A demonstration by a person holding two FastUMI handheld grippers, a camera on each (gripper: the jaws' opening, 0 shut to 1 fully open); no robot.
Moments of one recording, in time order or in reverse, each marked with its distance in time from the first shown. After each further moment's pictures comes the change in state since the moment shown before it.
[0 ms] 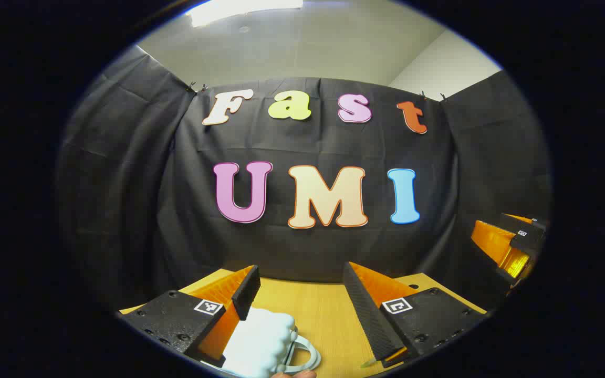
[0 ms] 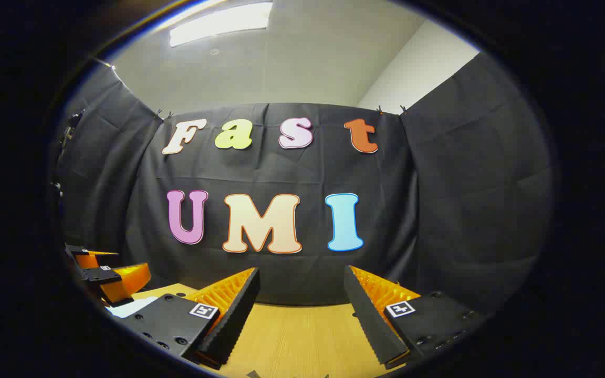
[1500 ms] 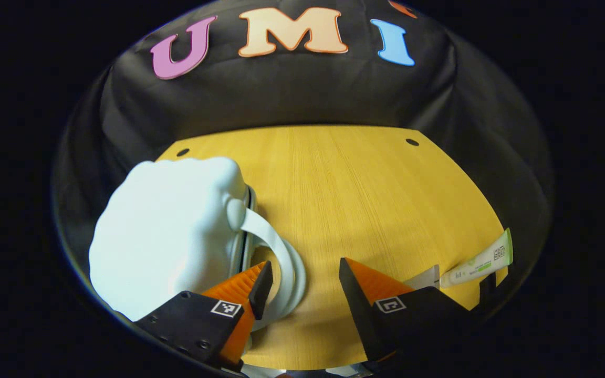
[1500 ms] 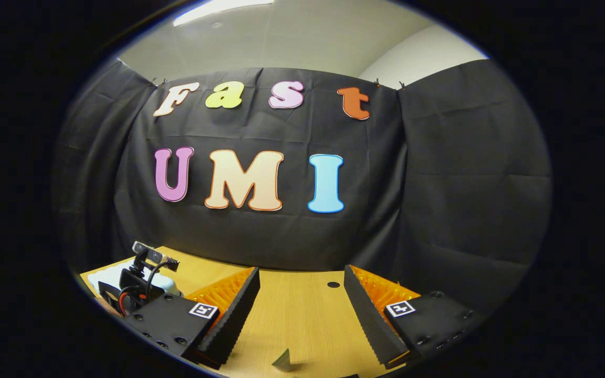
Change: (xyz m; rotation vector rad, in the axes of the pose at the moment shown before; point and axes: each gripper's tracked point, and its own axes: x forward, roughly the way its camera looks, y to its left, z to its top) left arm -0.008 -0.041 -0.297 0.066 0.887 -0.122; right arm -0.022 -0.064 -0.055 -0.083 0.213 -0.062
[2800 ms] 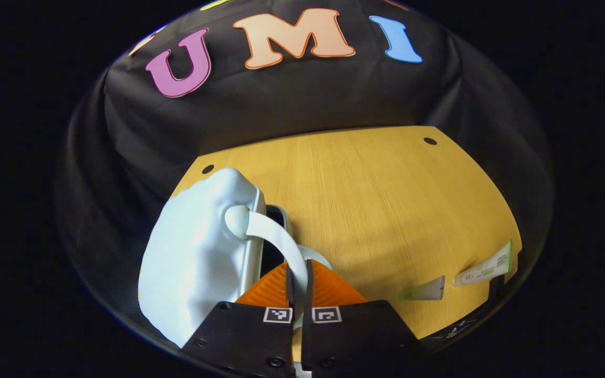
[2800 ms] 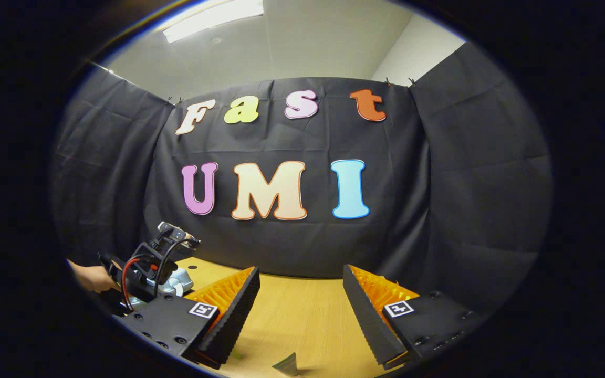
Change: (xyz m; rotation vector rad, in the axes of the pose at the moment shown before) left arm -0.031 0.013 0.066 0.104 -0.031 0.123; right arm -0.001 -0.002 0.000 0.089 -0.094 0.184
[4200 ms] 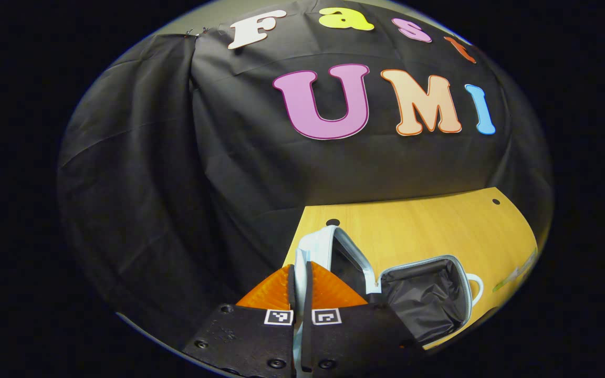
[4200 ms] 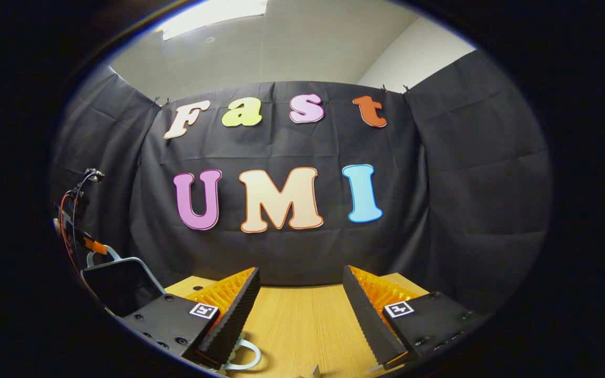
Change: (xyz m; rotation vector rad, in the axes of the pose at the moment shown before) left arm -0.075 0.405 0.029 -0.124 -0.283 0.226; right arm 0.038 0.169 -0.002 0.015 -0.013 -0.157
